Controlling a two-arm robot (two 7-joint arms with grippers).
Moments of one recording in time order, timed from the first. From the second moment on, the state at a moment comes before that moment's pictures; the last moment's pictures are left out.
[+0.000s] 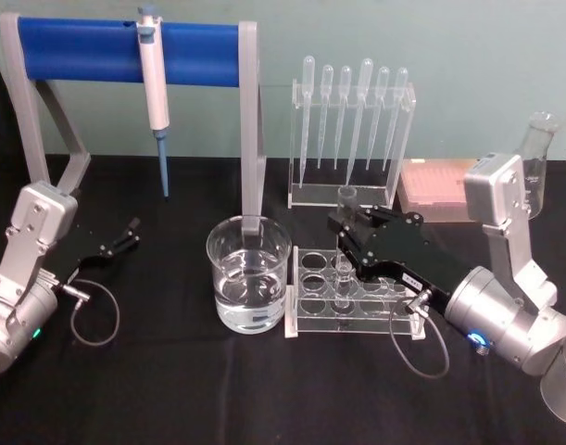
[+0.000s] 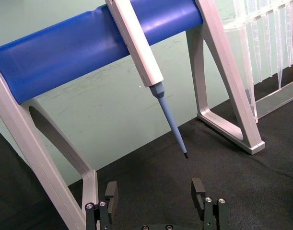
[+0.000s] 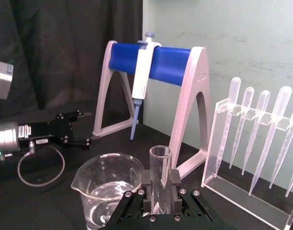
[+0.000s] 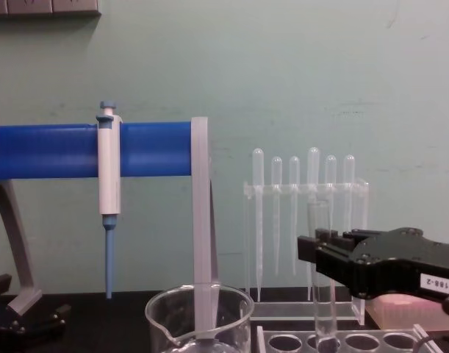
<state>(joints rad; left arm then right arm) -0.20 0.60 0.45 -1.41 -0.25 -0.12 0.03 0.13 0.45 -0.37 -1.71 0.36 0.06 0.38</state>
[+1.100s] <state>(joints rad) -0.20 0.60 0.45 -1.41 -0.25 -0.12 0.03 -0.10 0.51 -0.29 -1.88 0.29 0.16 0.27</state>
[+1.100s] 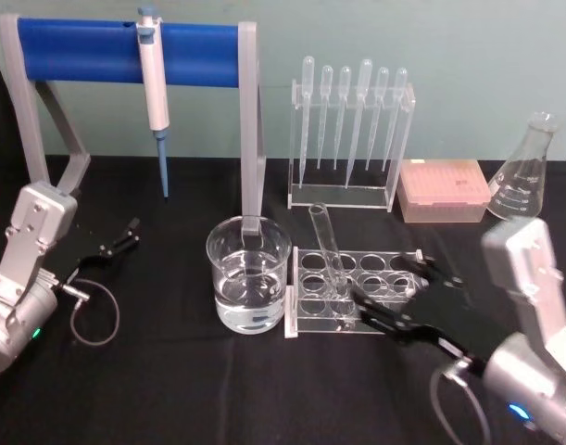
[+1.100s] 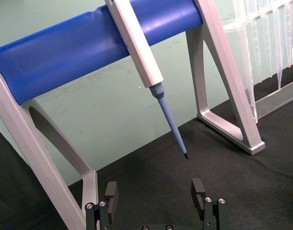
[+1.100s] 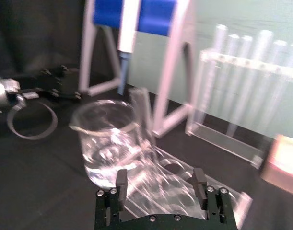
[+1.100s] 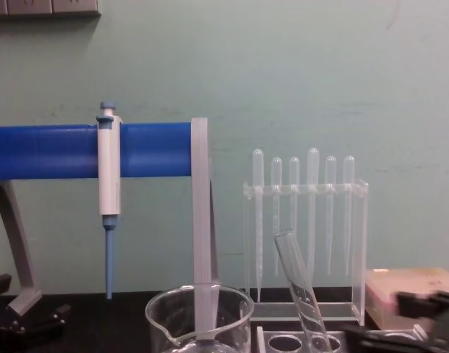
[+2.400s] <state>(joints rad) -0.20 0.60 0.45 -1.41 -0.25 -0.12 0.03 0.08 0.33 -0.20 -1.44 0.02 -0.03 0.07</state>
